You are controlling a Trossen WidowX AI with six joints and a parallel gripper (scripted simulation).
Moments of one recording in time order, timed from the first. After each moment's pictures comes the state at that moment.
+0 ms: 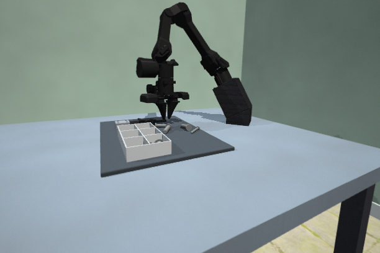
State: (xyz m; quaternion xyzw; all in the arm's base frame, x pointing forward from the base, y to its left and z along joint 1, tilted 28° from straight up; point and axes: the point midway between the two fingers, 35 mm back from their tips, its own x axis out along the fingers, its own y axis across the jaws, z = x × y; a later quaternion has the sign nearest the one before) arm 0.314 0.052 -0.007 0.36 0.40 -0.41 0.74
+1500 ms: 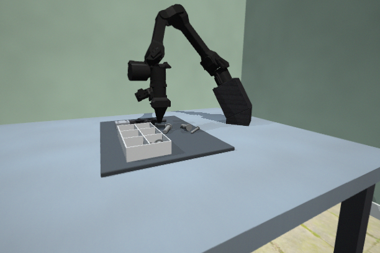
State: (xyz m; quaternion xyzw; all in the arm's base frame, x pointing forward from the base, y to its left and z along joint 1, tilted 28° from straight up) arm 0.344 0.049 -0.006 -0.09 0.55 -0.13 0.82
